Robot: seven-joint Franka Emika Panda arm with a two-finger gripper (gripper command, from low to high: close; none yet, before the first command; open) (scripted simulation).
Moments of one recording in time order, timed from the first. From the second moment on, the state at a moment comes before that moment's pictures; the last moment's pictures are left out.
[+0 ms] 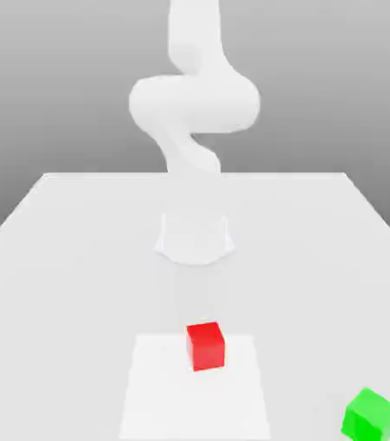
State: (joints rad) arm 0.01 -0.73 -0.01 -2.36 0.00 2.35 0.78
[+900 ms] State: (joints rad) arm 0.06 0.20 -0.01 -2.83 0.01 3.03 0.61
